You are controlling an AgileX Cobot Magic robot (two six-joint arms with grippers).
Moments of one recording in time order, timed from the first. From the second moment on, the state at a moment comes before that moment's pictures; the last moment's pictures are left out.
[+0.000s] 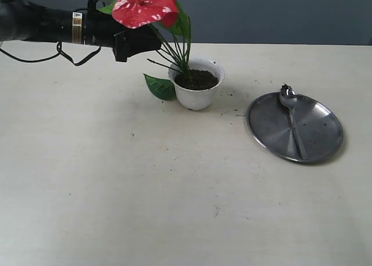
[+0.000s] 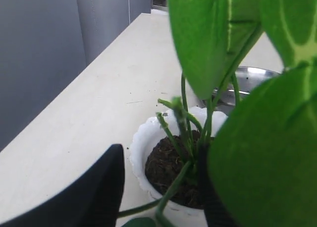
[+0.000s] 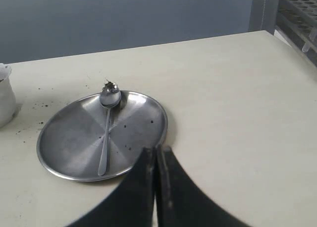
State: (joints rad) left arm 0.08 2.37 -1.78 1.65 -1.21 -1.16; right arm -0.02 0.00 0.00 0.19 0.37 -0.09
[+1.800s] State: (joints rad) left arm -0.06 2.42 -1.78 1.46 -1.24 -1.11; right arm -0.02 0.00 0.00 0.19 0.37 -0.09
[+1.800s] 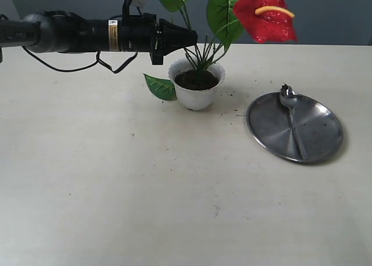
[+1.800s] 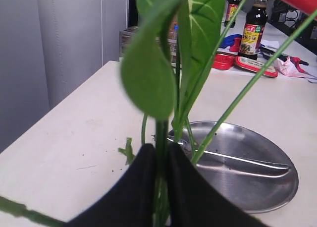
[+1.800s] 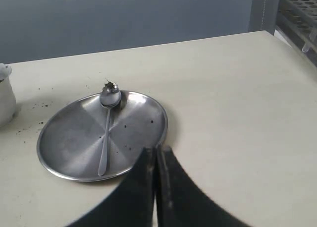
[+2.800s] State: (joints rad) left arm -0.03 2.42 -1.78 1.46 -1.25 -1.13; right arm -0.02 0.00 0.00 0.19 0.37 -0.09
